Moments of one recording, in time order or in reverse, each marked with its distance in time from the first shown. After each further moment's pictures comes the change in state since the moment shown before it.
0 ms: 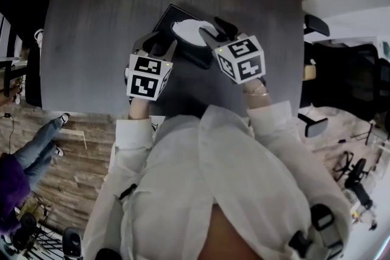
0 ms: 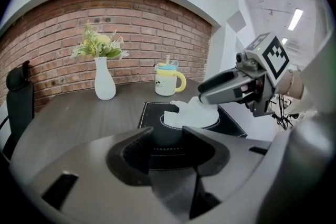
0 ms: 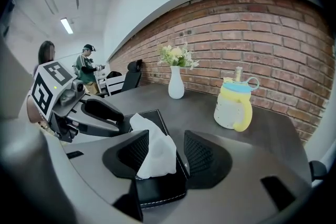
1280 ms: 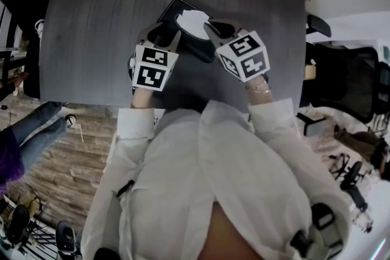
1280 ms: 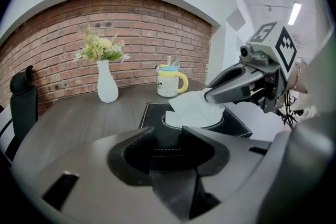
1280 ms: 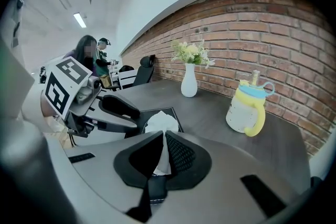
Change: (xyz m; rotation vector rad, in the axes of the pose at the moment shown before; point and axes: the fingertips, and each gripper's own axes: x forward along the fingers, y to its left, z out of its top) left arm 0.003 0.004 -0.003 0.025 -0.030 0.047; right arm -0.003 0.029 -0.003 -0.109 0.044 0.097
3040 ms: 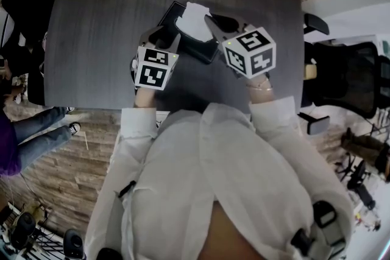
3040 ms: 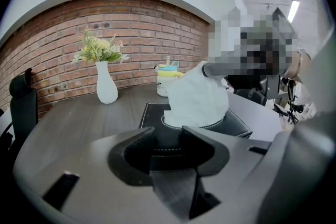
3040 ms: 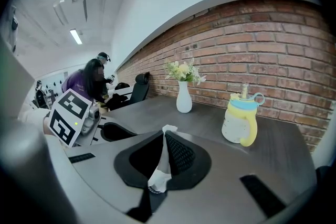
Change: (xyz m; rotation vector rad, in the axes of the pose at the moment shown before) left arm -0.001 0.001 -0.001 0.020 0.004 0.002; right arm -0.025 -0.007 0.045 0.101 -0.167 -0.019
